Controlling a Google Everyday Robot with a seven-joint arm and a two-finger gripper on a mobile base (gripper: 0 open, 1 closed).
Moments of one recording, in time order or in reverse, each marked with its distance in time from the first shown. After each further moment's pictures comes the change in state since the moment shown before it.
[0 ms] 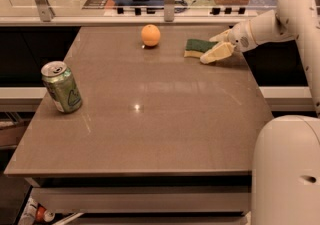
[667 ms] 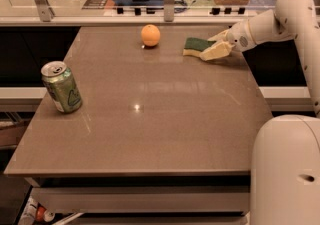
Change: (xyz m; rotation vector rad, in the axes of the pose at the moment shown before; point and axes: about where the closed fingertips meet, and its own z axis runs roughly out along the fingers) arm -0.001 0.000 0.002 -0.004 0.000 0.000
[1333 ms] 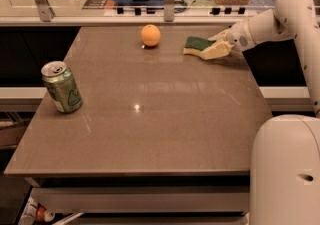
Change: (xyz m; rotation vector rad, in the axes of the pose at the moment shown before) arm -0.001 0.000 -0.001 0.000 0.000 0.000
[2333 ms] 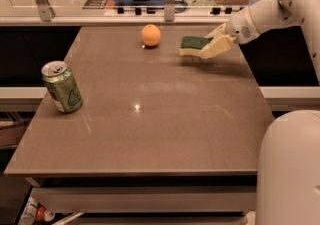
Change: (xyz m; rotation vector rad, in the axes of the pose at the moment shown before) arm -0.034 0.046 -0.024 -0.075 0.055 -0.063
